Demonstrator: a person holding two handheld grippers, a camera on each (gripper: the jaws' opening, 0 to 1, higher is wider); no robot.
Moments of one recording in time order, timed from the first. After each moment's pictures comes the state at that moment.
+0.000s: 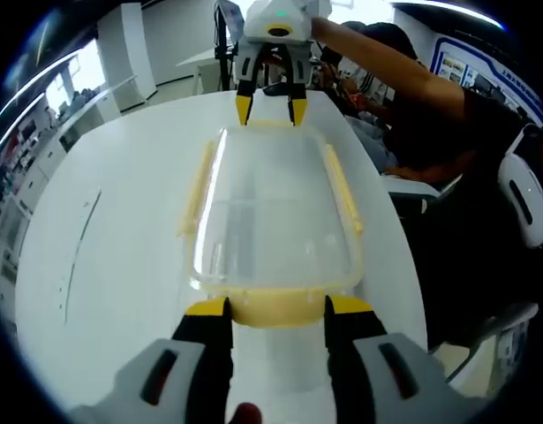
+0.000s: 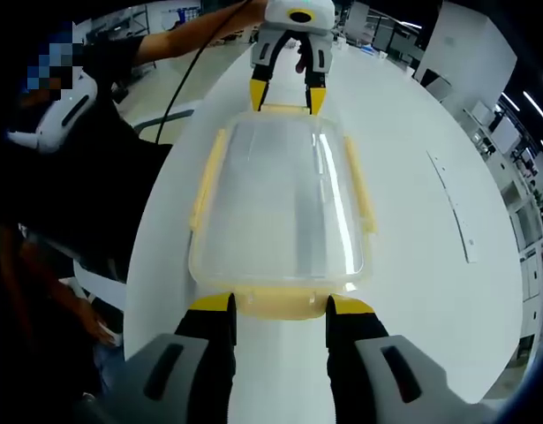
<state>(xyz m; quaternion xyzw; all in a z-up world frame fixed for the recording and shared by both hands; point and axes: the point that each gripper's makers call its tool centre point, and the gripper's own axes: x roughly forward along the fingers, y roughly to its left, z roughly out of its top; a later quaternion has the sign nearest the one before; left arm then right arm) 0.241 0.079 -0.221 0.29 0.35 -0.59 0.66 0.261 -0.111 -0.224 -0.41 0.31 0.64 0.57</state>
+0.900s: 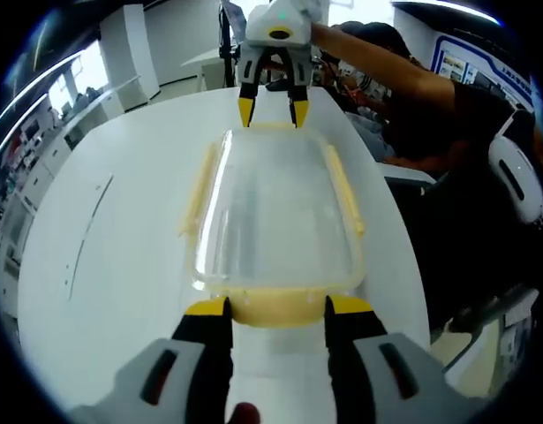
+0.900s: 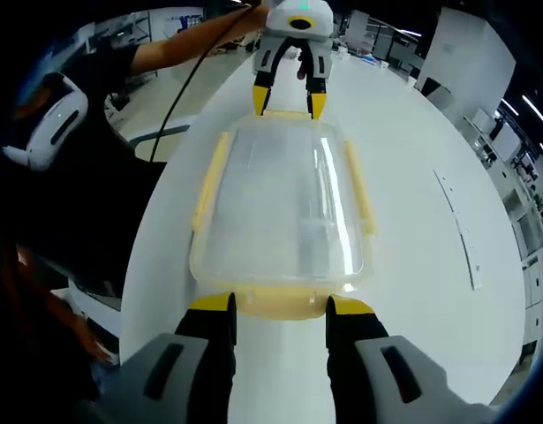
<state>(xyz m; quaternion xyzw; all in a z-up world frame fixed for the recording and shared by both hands) 0.232 0.128 -0.227 0.30 0.35 -0.59 0.67 0.250 -0.059 -0.230 -0.39 0.30 0.65 0.58</state>
